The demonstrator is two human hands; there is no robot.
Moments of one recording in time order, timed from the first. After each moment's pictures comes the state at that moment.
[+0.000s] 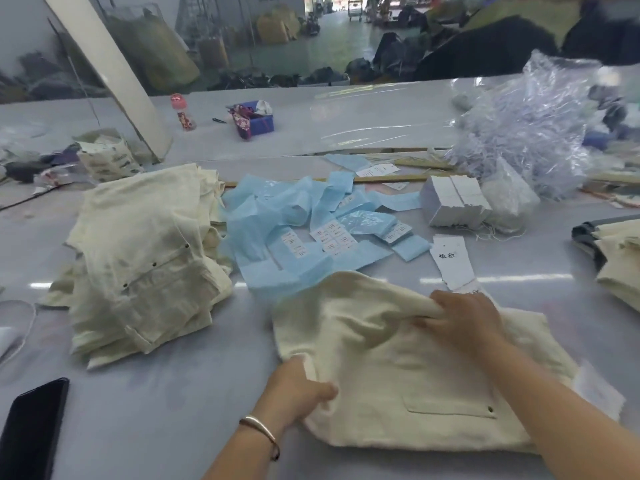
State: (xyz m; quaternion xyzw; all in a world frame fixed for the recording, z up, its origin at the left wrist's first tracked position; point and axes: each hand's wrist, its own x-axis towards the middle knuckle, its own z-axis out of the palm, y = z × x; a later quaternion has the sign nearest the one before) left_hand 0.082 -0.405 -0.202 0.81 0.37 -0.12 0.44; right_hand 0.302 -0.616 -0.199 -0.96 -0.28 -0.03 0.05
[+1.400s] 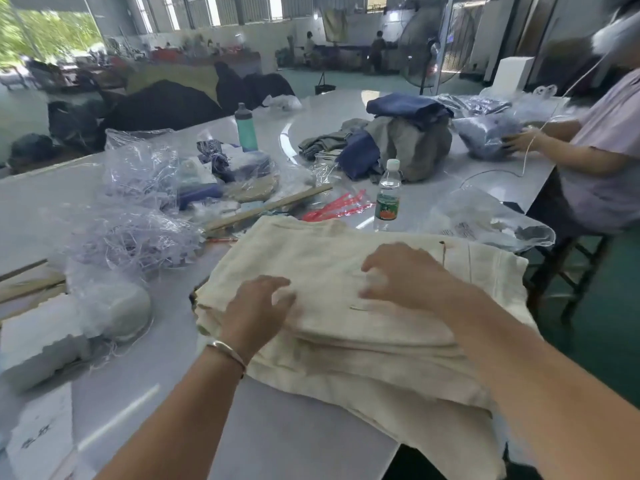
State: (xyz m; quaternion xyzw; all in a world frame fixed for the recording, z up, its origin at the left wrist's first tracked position) left_hand 0.486 -0.906 -0.098 0.95 -0.14 0.01 0.28; right_hand 0.434 -1.147 -0.042 -1.00 0.01 0.01 0.07
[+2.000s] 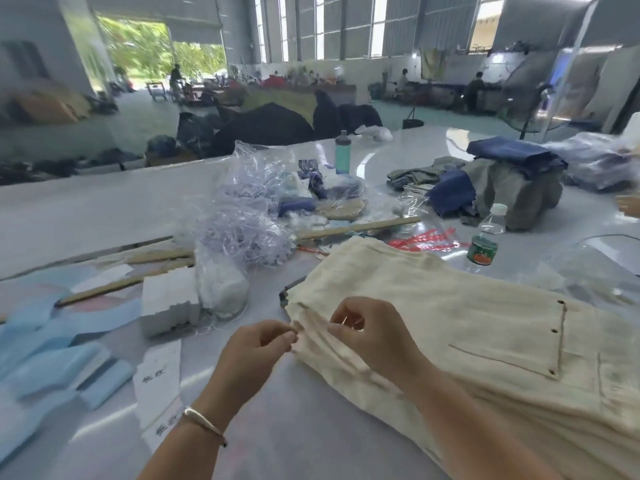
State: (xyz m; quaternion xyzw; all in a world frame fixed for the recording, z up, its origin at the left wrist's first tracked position) left_hand 0.404 -0.767 -0.080 0.85 0.01 0.02 0.53; right_hand 0.422 -0.966 -0.053 -0.90 -0.15 -0.08 0.40
